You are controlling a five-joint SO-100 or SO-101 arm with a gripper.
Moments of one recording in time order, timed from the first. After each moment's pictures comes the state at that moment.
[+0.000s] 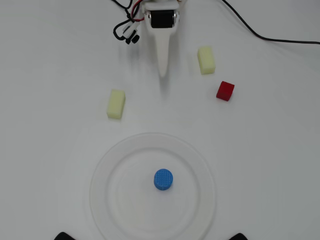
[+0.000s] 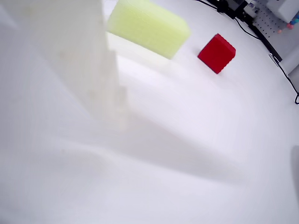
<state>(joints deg) -8.2 187.8 175.0 76.8 -0.2</state>
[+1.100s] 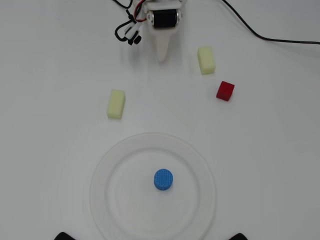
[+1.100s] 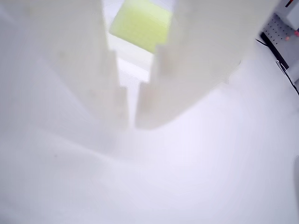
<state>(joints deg) -10.5 187.8 175.6 77.3 -2.6</state>
